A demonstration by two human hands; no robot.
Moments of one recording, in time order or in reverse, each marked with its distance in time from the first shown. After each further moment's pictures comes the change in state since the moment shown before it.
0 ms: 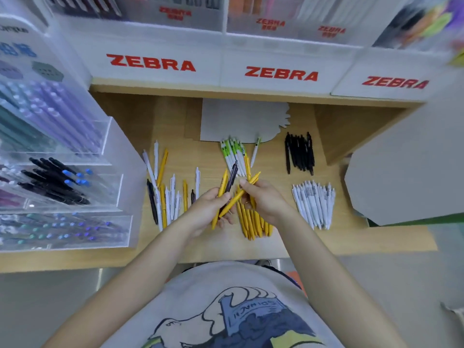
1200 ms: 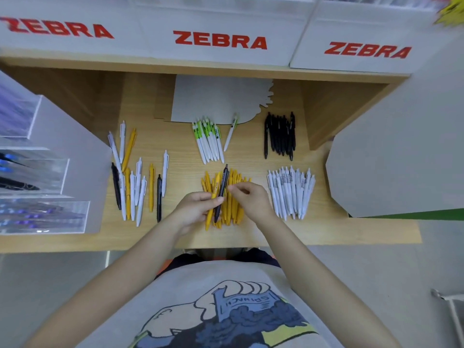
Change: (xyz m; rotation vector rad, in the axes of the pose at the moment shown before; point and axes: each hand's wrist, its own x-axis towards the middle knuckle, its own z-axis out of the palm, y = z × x) left_hand 0.045 -0.042 0.068 -0.023 0.106 -0.164; right_hand -0.007 0.050 -0.076 -0.335 0.133 -0.060
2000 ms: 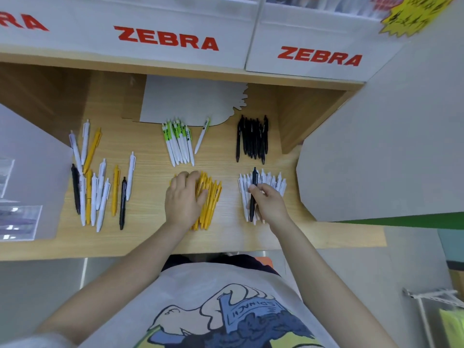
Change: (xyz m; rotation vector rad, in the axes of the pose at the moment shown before) left_hand 0.062 -0.019 0.059 1.034 0.611 0.602; right_hand 0.004 0.041 -0.104 0.113 0.139 0.202
